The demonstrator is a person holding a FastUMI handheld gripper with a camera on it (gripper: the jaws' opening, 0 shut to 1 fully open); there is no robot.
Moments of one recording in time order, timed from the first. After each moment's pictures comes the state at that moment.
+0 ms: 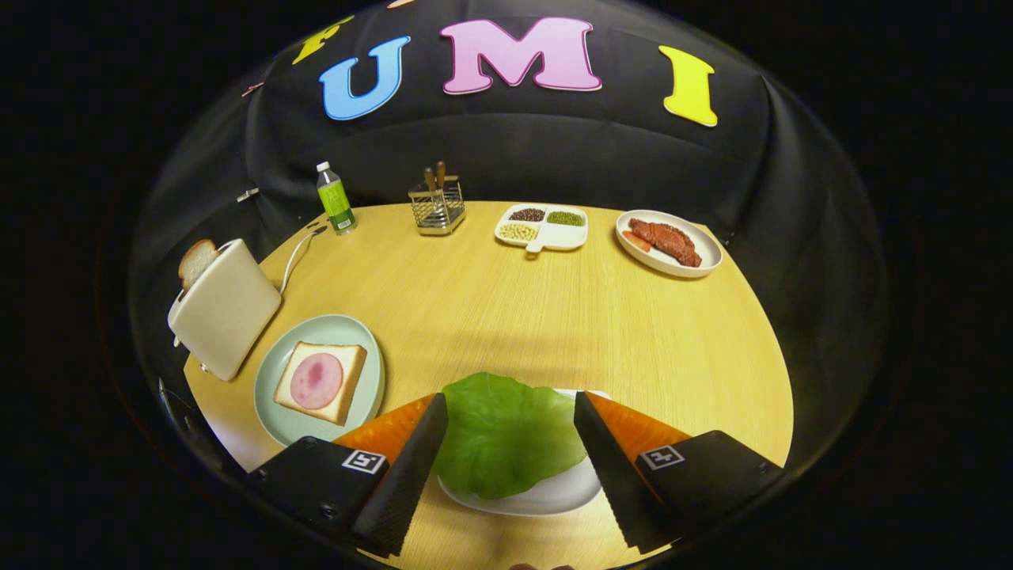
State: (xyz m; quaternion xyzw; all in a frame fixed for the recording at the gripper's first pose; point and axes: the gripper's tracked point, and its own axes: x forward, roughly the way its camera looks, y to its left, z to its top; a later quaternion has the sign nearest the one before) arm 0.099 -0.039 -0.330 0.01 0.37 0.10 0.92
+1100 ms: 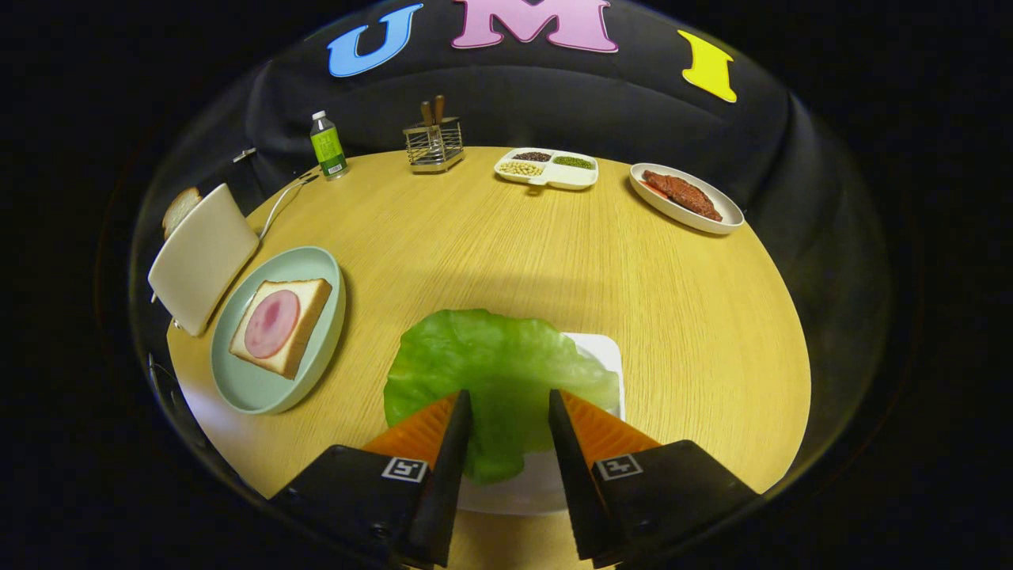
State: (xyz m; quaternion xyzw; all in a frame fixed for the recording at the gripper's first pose) arm 0.087 -0.054 -0.387 -0.04 0.42 0.11 0.90
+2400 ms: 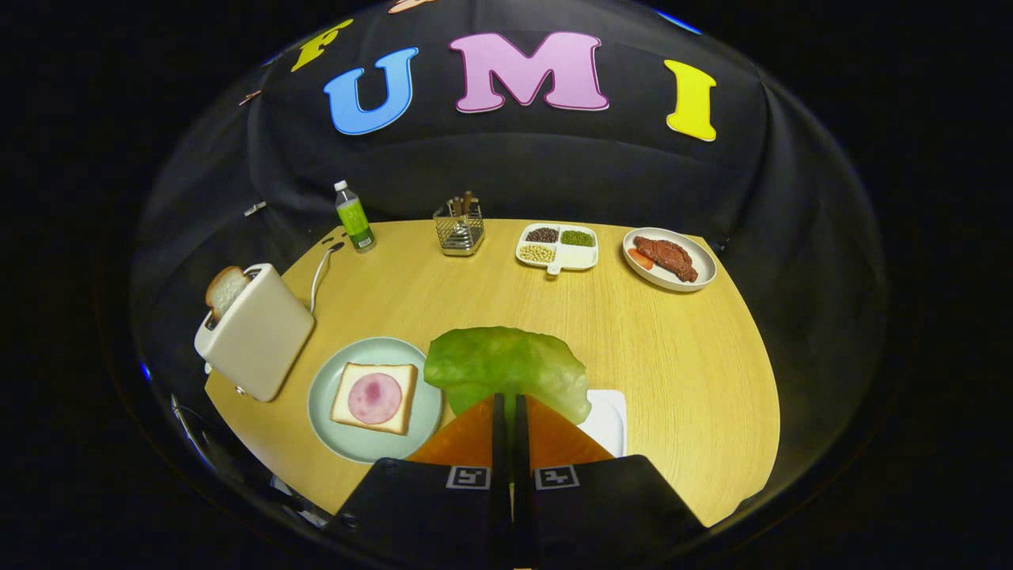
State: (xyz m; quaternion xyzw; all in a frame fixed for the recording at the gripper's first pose) arm 0.071 0.005 -0.241 0.02 0.35 0.10 0.93
